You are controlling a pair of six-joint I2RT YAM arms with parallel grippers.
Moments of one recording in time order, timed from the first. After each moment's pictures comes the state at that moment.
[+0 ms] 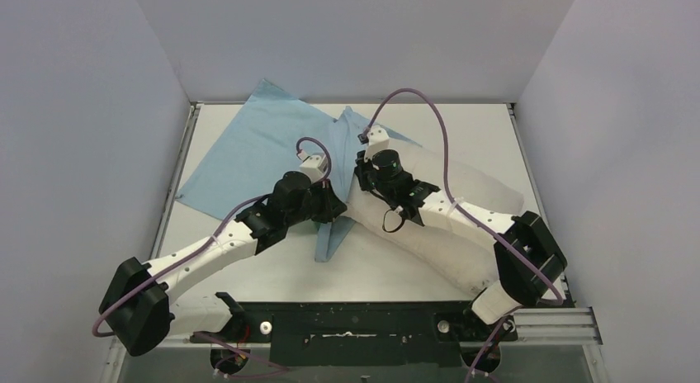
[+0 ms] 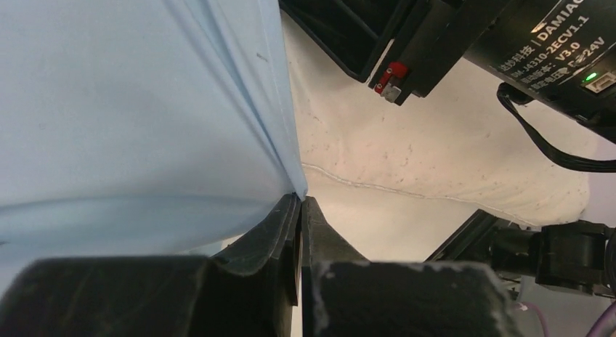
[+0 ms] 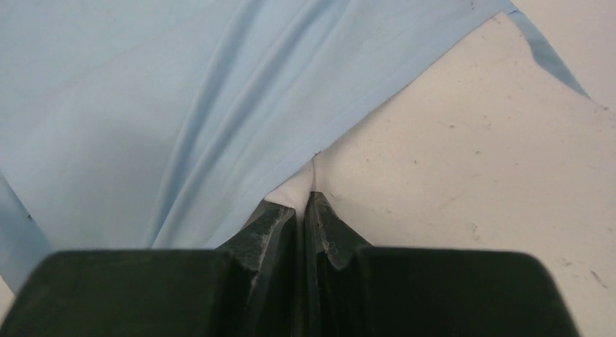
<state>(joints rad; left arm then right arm) -0.76 1.22 0.79 -0.04 0.06 -0.60 0.72 1.54 1.01 0.11 0.20 0.17</state>
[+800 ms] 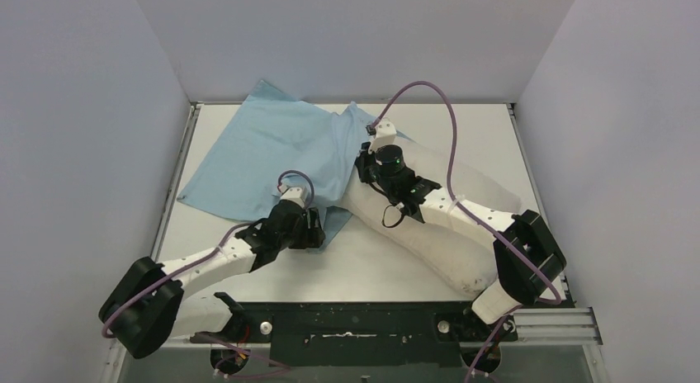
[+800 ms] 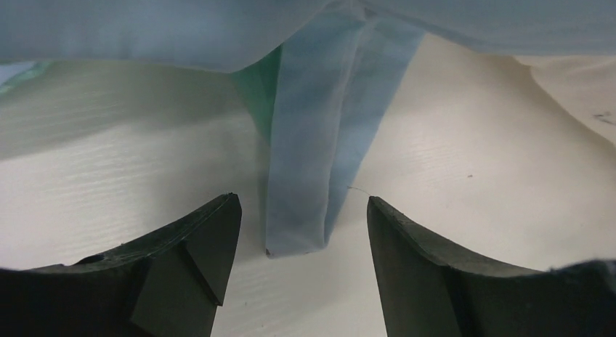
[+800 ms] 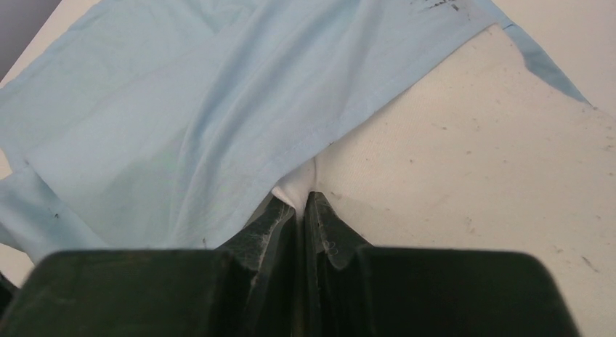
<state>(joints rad) -0.70 1.16 0.51 -0.10 -0.13 -0.61 0.71 1.56 1.03 0.19 0.23 0.28</state>
